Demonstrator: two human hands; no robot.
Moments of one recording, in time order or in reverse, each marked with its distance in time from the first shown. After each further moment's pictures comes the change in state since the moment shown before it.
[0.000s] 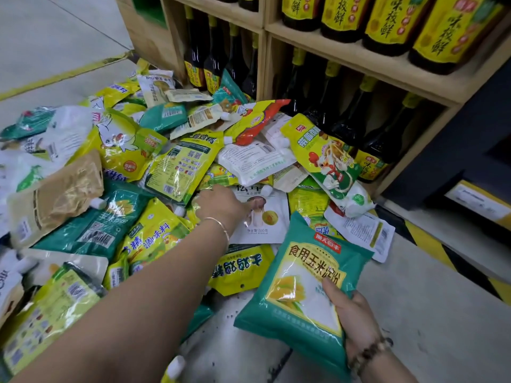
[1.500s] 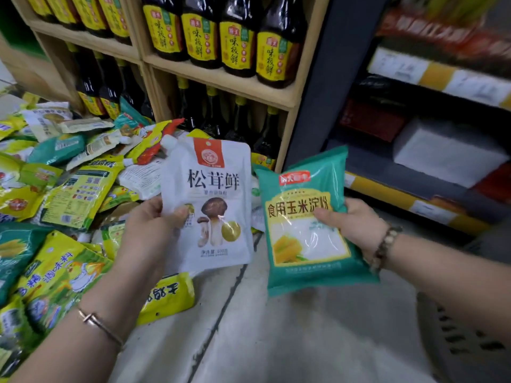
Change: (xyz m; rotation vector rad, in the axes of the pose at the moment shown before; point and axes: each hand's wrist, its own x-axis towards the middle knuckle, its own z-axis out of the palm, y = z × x) left_hand -0.183 0.032 -0.053 -1.156 -0.264 0.269; right_hand -0.060 -0.153 -0.135 -0.312 -0.009 -0.378
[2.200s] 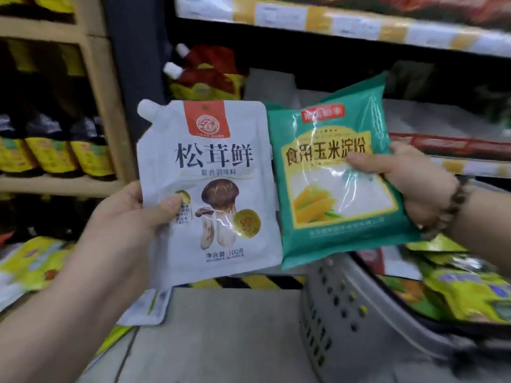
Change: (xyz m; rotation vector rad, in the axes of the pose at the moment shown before) left_hand -0.118 0.115 0.215 -0.220 -0.614 0.160; right_hand -0.152 -0.107 -0.263 0.181 0.429 -0.325
